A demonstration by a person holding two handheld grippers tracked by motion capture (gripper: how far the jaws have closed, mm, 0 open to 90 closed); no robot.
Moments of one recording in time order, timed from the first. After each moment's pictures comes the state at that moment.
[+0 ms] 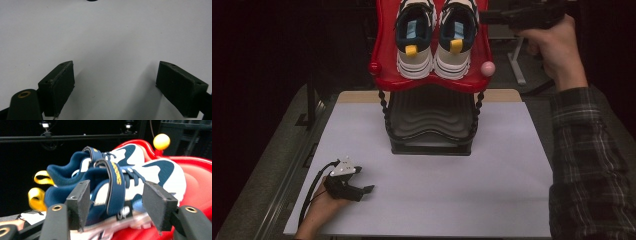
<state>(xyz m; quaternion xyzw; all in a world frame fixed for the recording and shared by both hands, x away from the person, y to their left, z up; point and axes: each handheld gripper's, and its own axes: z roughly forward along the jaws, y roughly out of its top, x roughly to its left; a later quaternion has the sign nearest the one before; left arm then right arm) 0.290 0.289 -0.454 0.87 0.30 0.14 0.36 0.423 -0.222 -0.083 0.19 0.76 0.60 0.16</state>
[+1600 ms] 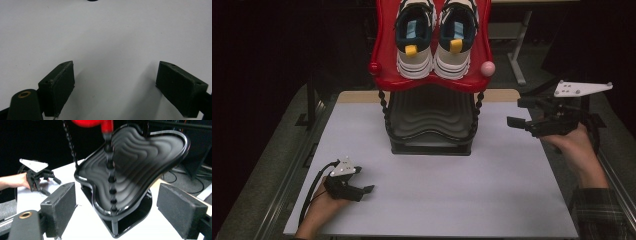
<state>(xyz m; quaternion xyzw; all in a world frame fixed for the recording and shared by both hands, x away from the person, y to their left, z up) 0.289 0.288 -0.454 0.87 0.31 0.14 0.37 0.333 -0.288 -0.268 0.29 0.77 0.55 0.12</state>
